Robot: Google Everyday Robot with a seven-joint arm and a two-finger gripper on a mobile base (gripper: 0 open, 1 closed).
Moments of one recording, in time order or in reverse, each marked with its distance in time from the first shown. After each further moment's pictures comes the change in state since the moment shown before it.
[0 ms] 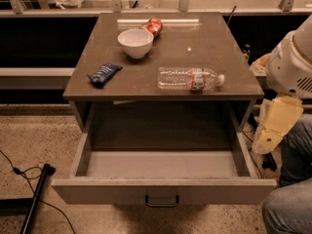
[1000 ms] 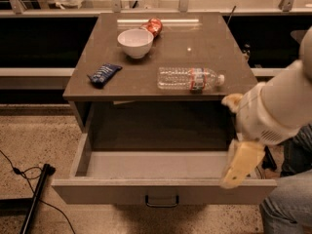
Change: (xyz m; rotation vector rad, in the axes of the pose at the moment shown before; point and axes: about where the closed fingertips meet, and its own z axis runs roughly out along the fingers) arm -0.024 0.048 0.071 -0.023 -0.131 -0.027
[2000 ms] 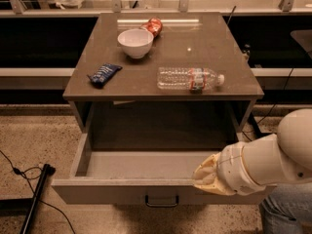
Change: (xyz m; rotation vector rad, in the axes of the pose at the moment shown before) arm 0.007 0.063 0.107 -0.082 -0.248 -0.030
